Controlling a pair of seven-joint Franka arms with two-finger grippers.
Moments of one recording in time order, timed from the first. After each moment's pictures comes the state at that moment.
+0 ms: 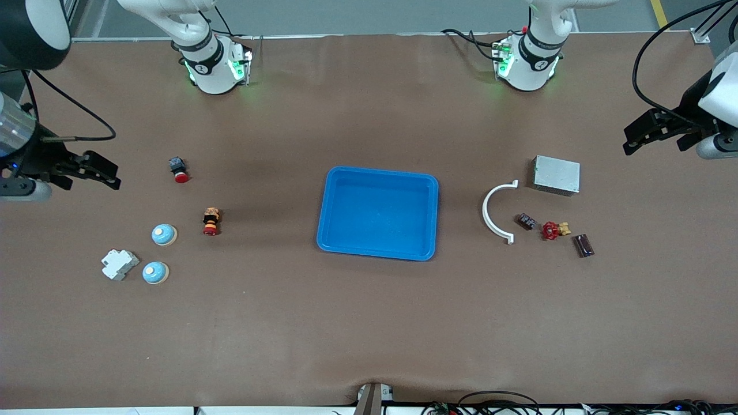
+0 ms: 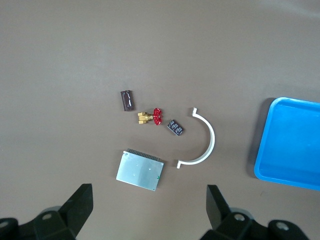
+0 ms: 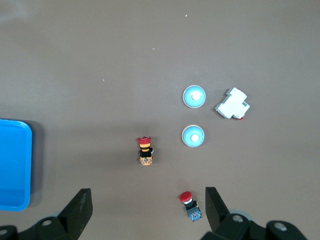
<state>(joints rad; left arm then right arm) -0.03 -0.03 -0.06 -1.56 0.02 1.56 -0.15 0.00 0.02 0.01 -1.64 0.01 1.71 0.03</state>
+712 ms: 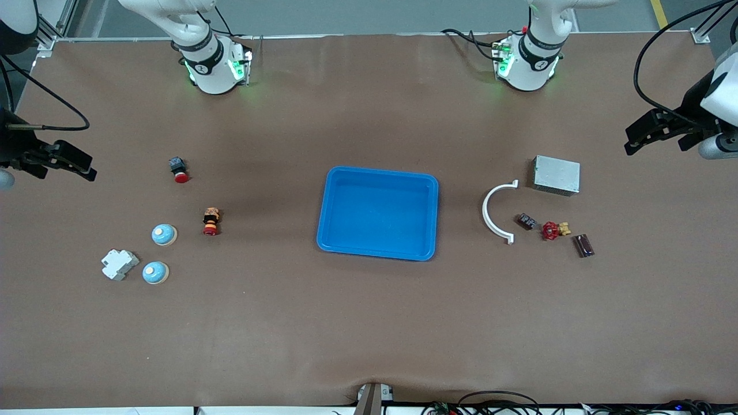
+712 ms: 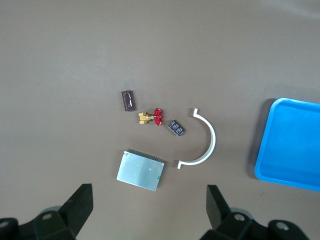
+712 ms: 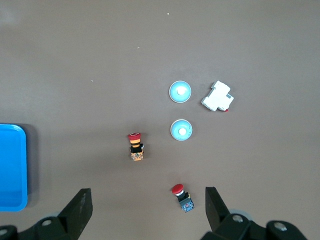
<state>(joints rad) -0.02 -0.03 -0.06 -1.56 0.02 1.57 -0.15 -0.04 0.01 0.01 -1.61 0.00 1.66 0.03</state>
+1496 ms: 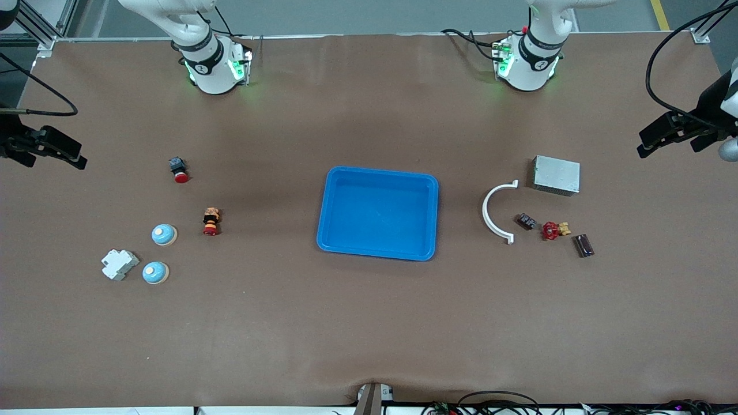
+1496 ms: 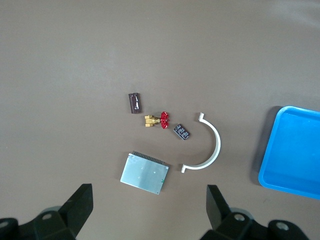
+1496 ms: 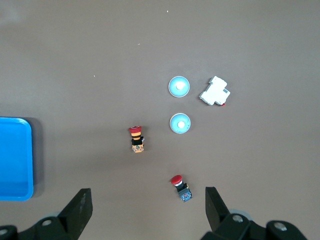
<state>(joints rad) 0.00 -0.03 -0.05 -1.56 0.02 1.57 -0.15 -0.04 0.01 0.01 -1.54 0.00 1.57 0.03</state>
